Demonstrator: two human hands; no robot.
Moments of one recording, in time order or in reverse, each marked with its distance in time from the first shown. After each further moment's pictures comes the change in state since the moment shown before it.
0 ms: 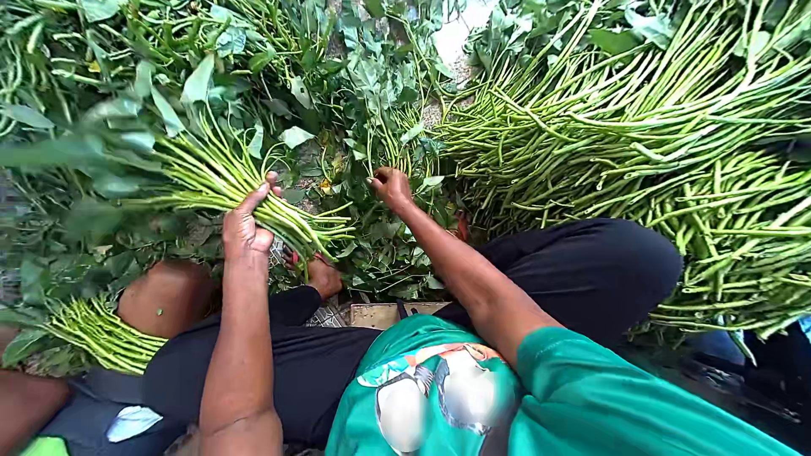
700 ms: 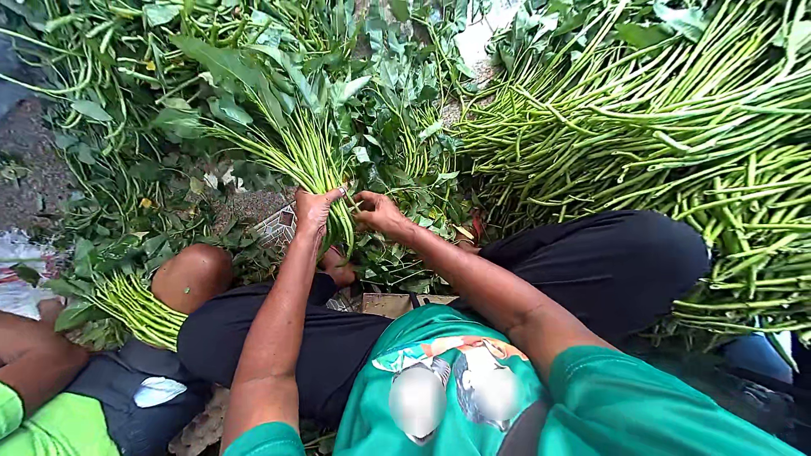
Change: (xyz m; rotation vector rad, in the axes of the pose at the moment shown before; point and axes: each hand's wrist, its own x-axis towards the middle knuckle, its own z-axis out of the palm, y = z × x) left_hand -0.012 -0.055 0.025 0.564 -0.050 0.081; right_hand -0.089 -0.065 0.020 0.479 -0.410 -0.099
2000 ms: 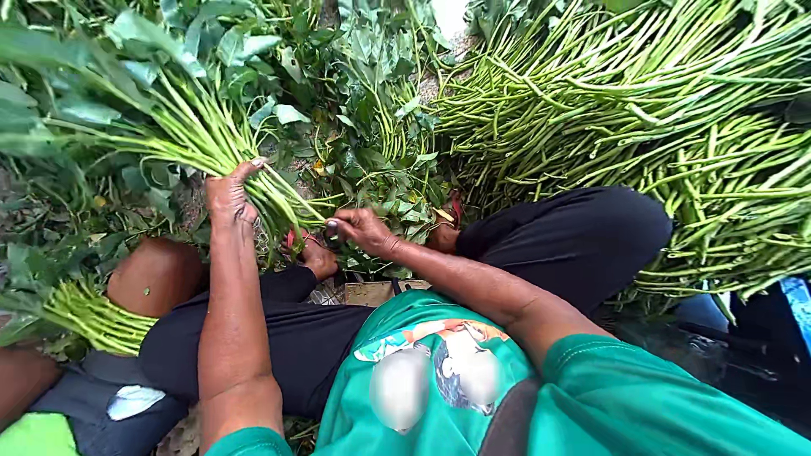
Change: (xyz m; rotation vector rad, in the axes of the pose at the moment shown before) left_hand 0.020 0.031 -0.058 -0.234 0.079 0.045; right_hand -0.048 0.018 0.019 -0.118 0.068 -0.374
